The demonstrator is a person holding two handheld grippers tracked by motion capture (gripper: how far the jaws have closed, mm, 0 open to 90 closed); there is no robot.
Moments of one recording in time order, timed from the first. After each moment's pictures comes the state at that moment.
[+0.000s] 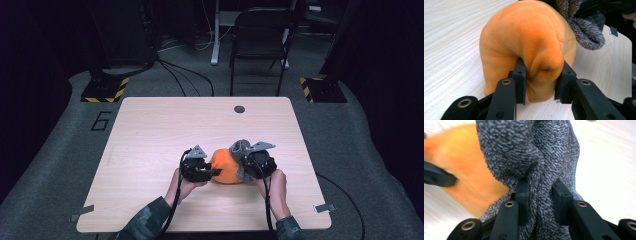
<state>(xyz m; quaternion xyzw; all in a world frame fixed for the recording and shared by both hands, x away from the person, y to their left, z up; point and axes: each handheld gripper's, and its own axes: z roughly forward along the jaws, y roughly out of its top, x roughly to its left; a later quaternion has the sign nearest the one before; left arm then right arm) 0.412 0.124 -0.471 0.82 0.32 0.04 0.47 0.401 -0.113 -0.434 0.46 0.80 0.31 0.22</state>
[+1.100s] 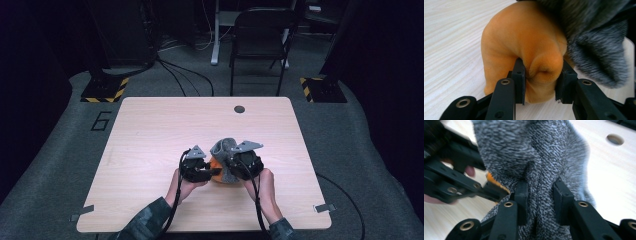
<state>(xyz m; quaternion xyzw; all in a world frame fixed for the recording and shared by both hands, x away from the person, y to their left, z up) 0.411 0.125 -0.474 0.82 0.32 0.05 0.47 0.388 -0.073 -0.412 0.40 0.82 0.35 0.20</state>
